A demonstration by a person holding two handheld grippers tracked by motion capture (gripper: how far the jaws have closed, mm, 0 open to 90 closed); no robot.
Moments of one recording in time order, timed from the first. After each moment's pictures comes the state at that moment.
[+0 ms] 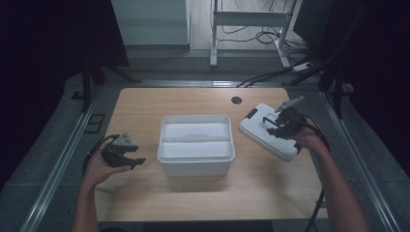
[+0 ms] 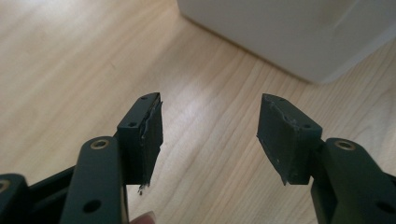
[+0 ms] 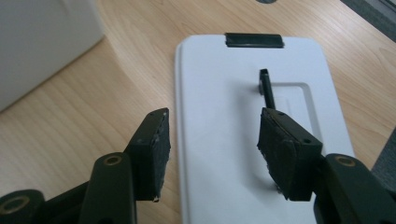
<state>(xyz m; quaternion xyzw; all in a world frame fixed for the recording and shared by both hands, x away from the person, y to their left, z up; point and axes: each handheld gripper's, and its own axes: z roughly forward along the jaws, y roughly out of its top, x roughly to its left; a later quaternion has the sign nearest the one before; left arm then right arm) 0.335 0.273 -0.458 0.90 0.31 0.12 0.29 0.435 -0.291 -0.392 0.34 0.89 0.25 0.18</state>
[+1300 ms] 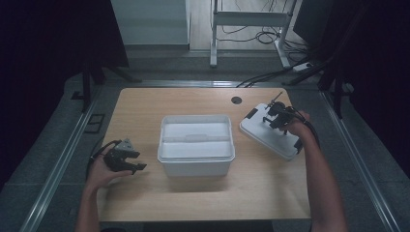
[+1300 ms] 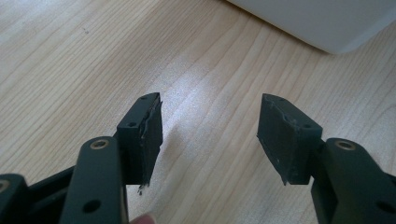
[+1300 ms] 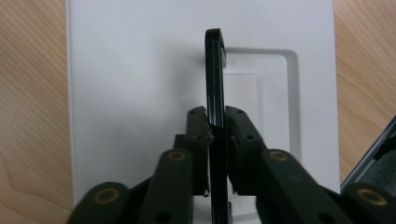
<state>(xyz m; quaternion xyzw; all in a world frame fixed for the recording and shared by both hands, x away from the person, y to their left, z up) 0.338 0.278 -0.486 0.90 0.31 0.09 0.29 0.511 -0.286 -0.443 0.34 0.92 0.10 0.16</state>
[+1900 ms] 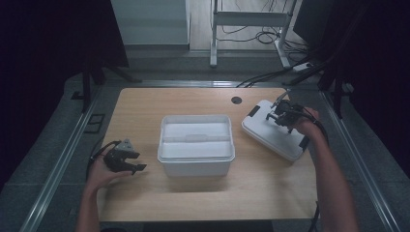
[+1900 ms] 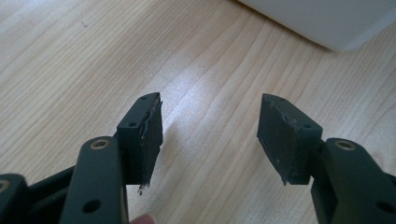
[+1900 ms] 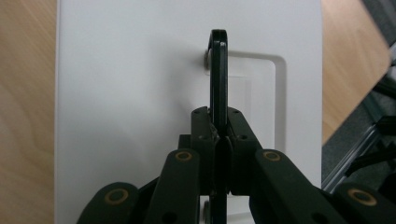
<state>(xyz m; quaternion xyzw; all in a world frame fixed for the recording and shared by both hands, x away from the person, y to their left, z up) 0.338 0.279 -0.490 0.90 0.31 0.09 0.29 0.489 -0.296 -0.407 0.29 0.93 0.12 0.19</state>
